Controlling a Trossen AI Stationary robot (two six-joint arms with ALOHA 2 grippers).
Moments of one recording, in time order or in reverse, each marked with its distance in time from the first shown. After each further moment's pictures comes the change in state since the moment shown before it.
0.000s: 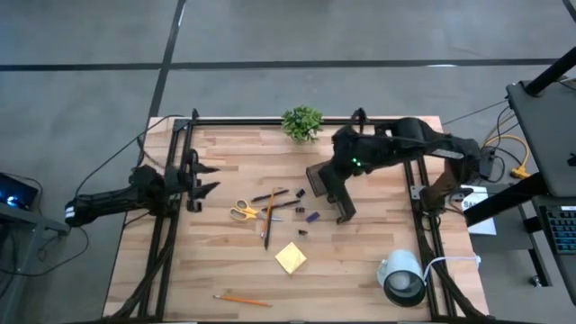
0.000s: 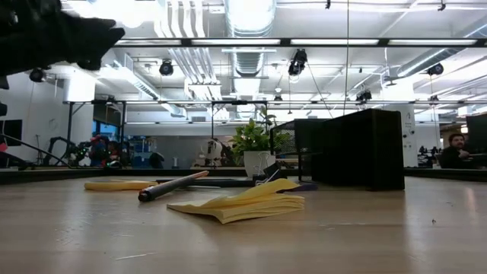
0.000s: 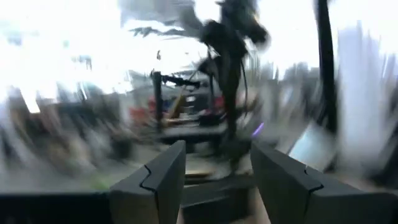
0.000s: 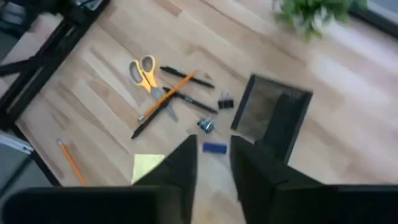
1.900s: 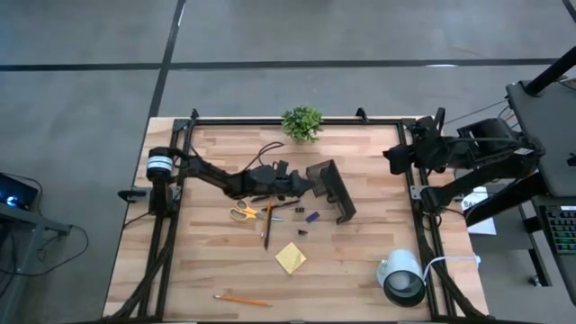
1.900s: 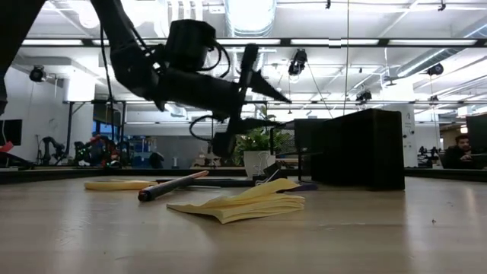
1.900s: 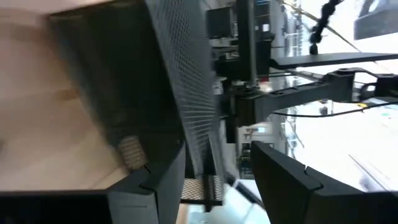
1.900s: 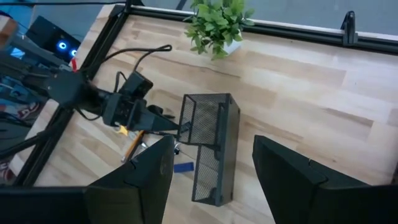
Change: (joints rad) left arm -0.108 1.819 0.844 0.548 -0.138 -1.418; right arm 0.119 -0.586 -0.492 0.008 0.295 0.300
